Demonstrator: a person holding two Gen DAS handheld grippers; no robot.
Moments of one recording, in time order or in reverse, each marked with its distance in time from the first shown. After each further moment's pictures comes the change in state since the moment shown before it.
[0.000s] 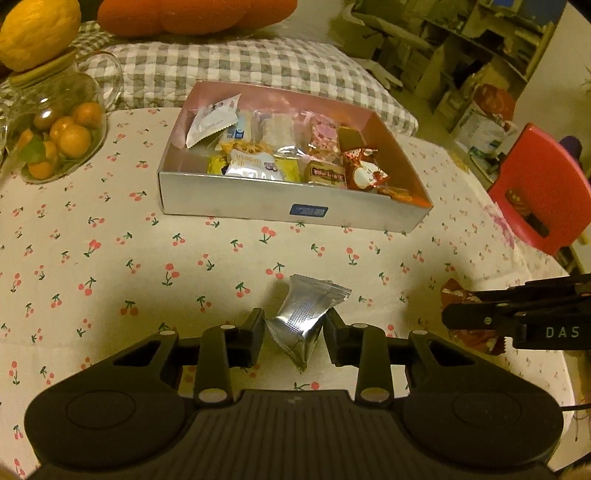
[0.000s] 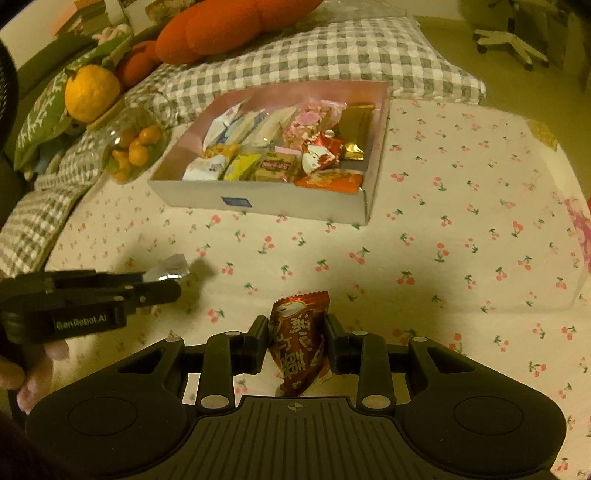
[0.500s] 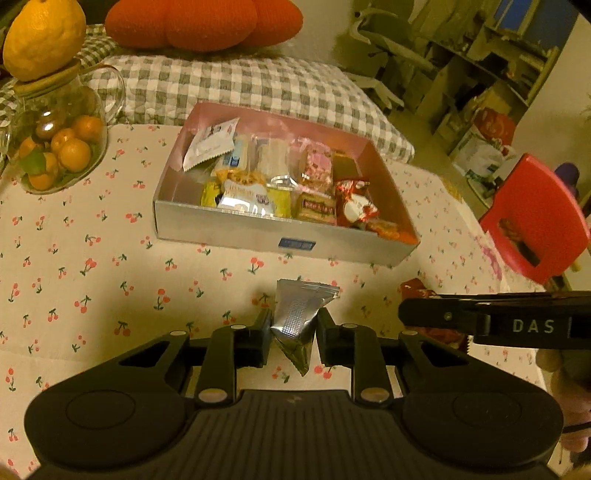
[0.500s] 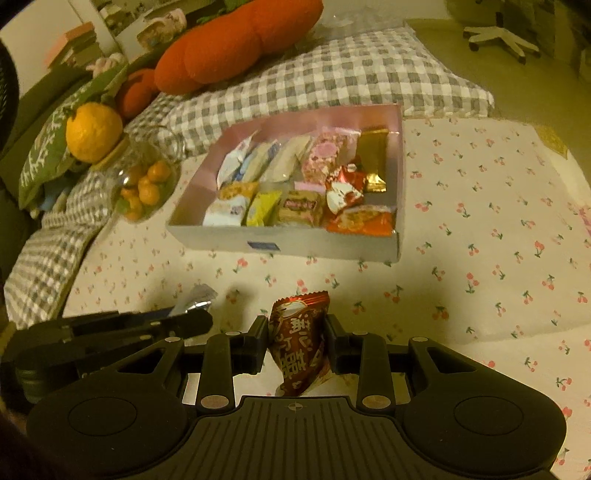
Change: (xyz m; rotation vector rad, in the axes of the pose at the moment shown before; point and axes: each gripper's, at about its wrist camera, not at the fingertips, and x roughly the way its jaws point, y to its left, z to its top) left arm -0.009 -0.004 0.018 -0.059 -0.047 -0.024; right arm -0.001 0.018 0.029 0.085 -0.053 0.027
